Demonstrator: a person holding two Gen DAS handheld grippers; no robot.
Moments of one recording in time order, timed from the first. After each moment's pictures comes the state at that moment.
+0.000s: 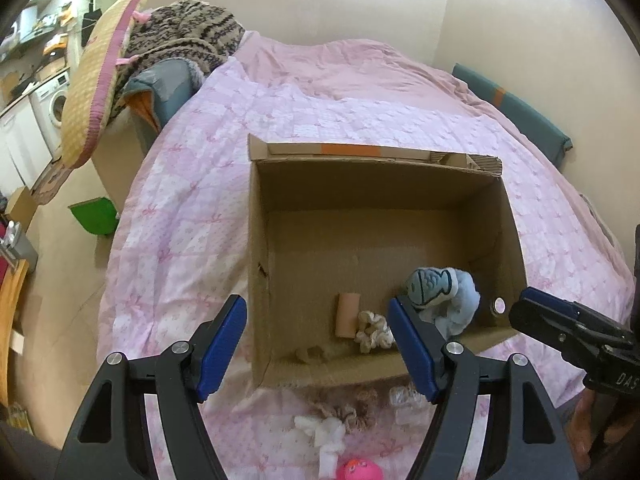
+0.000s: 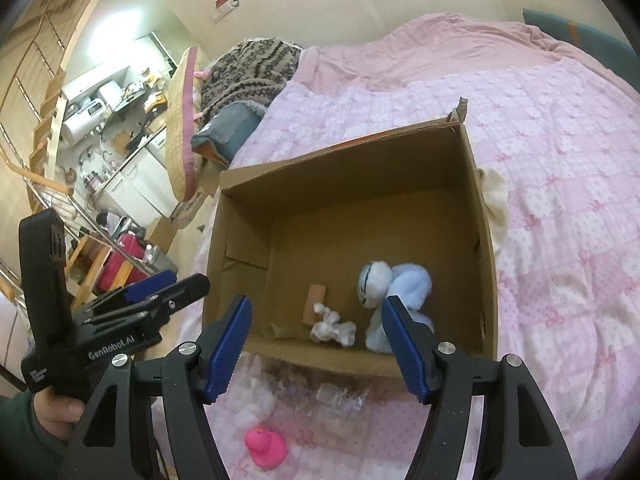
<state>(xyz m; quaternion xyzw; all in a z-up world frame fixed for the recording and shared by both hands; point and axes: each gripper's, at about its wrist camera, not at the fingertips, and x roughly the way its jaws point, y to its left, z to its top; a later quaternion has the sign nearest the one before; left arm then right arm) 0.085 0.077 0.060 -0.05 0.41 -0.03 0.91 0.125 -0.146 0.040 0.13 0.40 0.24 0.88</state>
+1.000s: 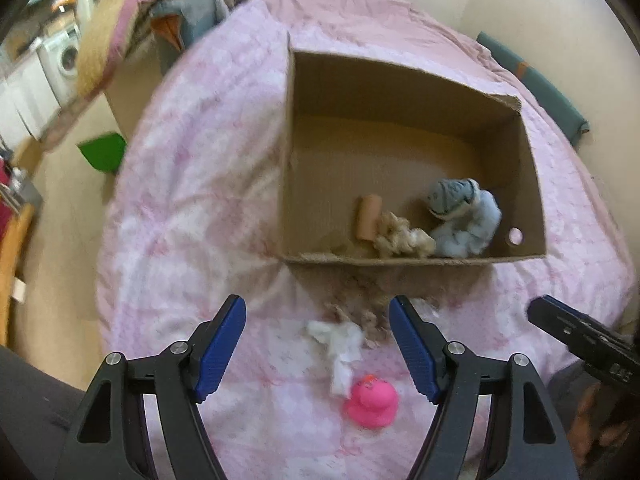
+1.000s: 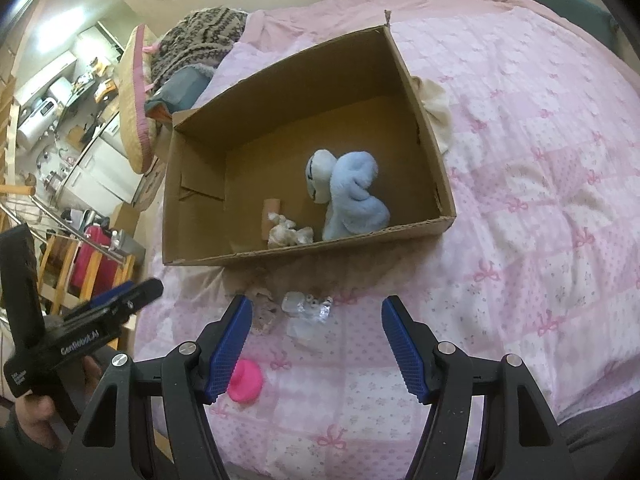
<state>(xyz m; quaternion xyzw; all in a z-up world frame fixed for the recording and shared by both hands) 0.040 0.091 0.016 -0.08 0.50 -0.02 0.86 0.075 -0.160 0.001 0.14 0.48 0.16 0.85</state>
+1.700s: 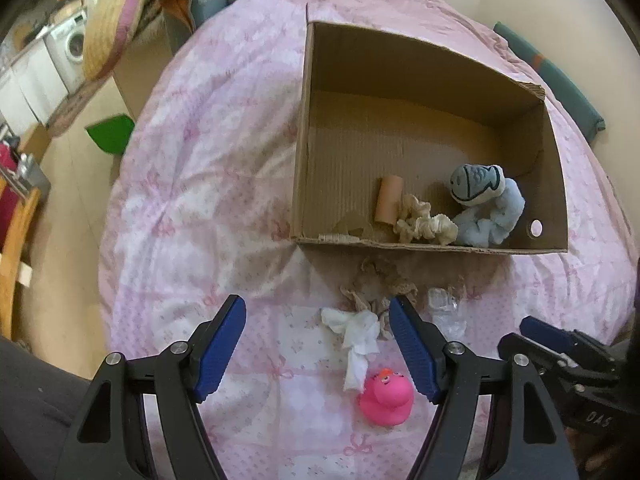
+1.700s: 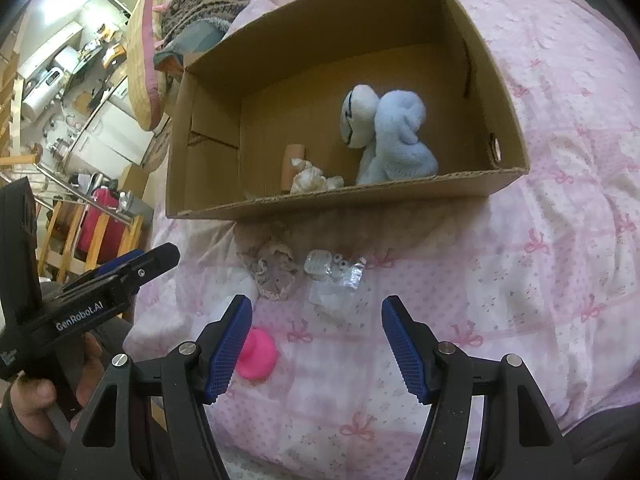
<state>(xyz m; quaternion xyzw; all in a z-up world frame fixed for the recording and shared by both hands) 0.043 0.097 -0.001 -0.08 0.52 0.01 0.85 0.081 -0.127 -0.027 0.11 0.54 0.20 0.81</state>
